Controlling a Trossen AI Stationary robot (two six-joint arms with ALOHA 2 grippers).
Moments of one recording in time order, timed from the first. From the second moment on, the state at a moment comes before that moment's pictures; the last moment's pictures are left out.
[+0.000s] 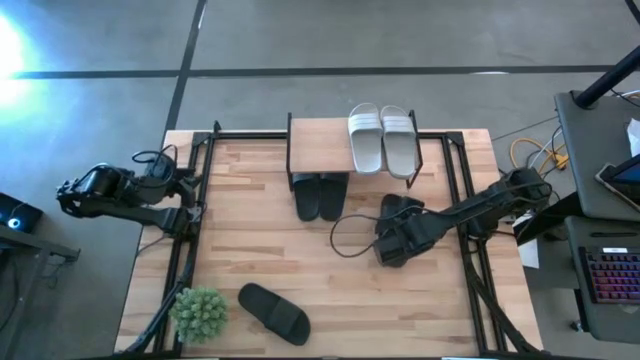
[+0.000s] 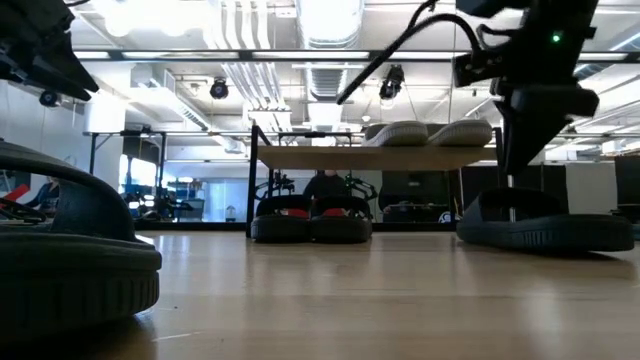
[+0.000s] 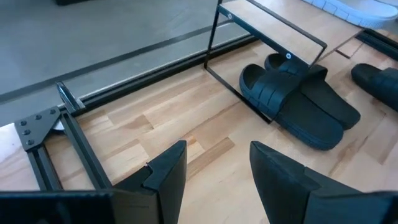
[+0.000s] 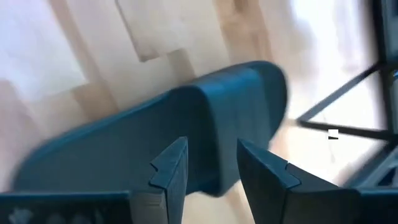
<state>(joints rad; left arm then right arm) -0.15 0.31 0.79 -1.34 -0.76 -0.81 0.35 1.58 1.08 -1.13 0.45 0.70</state>
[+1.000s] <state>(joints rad) -0.34 1.08 0.64 -0.20 0.21 -1.24 0.66 1.42 1.32 -0.92 0.67 1.38</state>
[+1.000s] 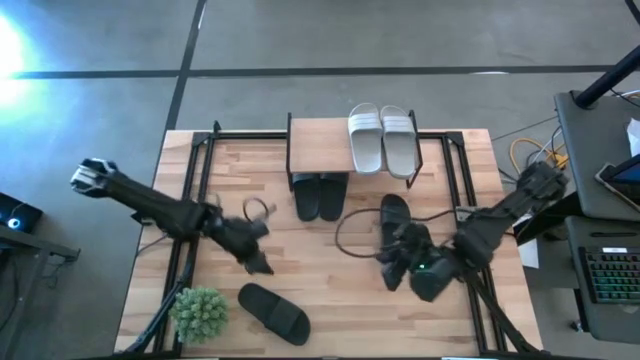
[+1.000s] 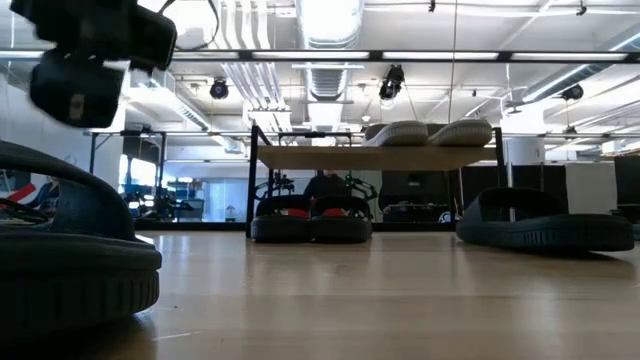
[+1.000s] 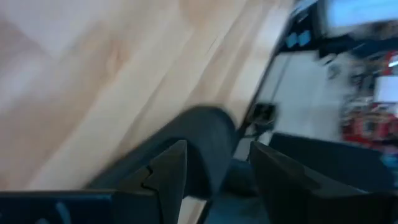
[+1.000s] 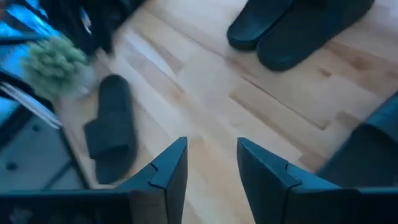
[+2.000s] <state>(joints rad) -0.66 1.63 0.73 0.29 -0.03 -1.60 0.74 1.37 1.39 -1.11 0.71 1.48</state>
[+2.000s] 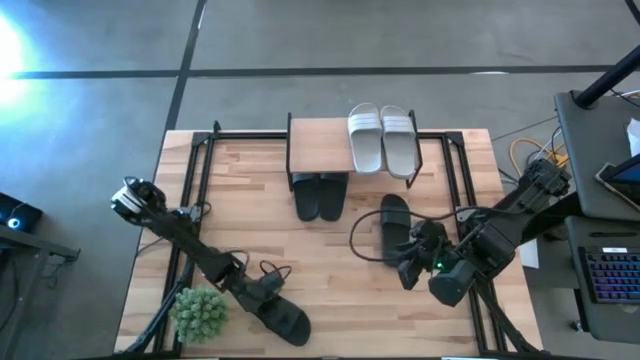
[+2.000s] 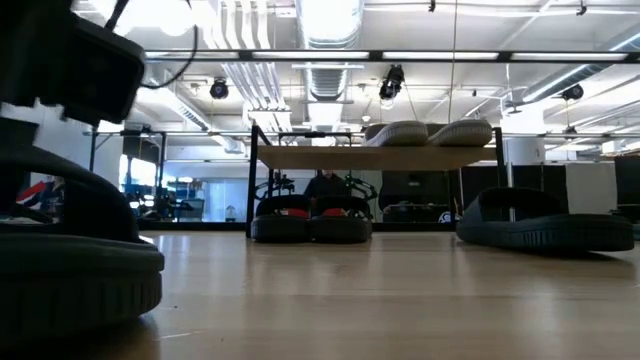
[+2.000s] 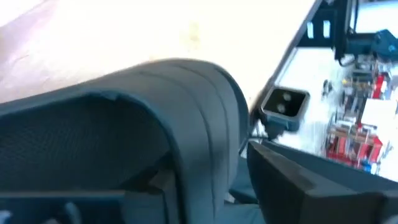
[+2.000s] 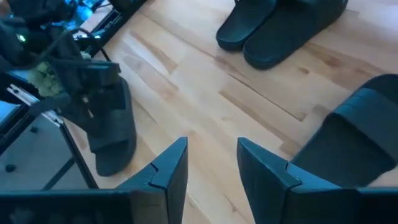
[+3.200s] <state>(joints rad) -0.36 2.13 1.35 0.26 -0.89 -2.16 0.78 1.14 1.38 -1.52 1.05 1.91</state>
